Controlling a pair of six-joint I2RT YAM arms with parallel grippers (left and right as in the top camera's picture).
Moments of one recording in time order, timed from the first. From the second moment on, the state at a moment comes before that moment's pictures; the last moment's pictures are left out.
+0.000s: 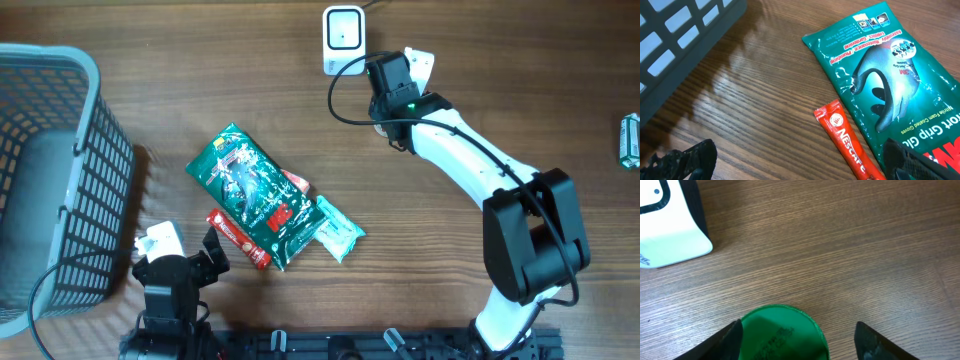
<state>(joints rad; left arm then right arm) -0.10 0.12 0.22 -0.79 -0.26 -0.36 0.41 1.92 1.33 -0.41 0.44 0.56</state>
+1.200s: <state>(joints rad) -0.10 0.12 0.22 -0.79 -0.26 -0.36 0.42 2.00 1.33 -0.36 0.32 0.53</state>
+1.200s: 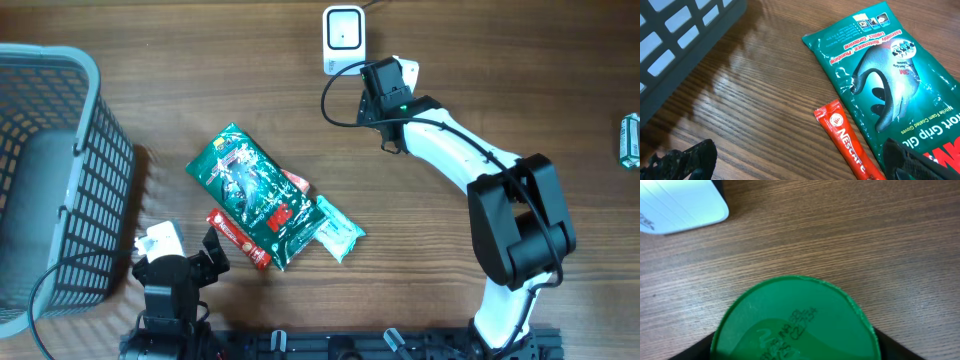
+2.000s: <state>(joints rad) -0.10 0.12 0.22 -0.79 -0.26 -0.36 0.38 1.70 1.56 -1.00 -0.17 0.72</state>
